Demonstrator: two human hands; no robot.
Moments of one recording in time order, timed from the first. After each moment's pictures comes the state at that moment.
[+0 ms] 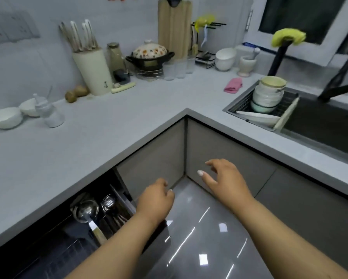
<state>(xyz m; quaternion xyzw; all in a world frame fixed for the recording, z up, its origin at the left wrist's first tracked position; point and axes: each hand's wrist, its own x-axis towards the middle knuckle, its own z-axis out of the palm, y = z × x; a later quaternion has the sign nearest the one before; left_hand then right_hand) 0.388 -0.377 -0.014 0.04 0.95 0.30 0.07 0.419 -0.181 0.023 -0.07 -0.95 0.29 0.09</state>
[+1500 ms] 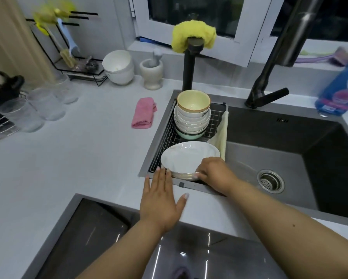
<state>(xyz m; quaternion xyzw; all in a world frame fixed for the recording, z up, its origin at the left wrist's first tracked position) 0.089 -0.030 -0.067 0.41 0.91 0.04 0.08 0.153 0.168 -0.046 -0.16 -0.97 0.17 -0.03</state>
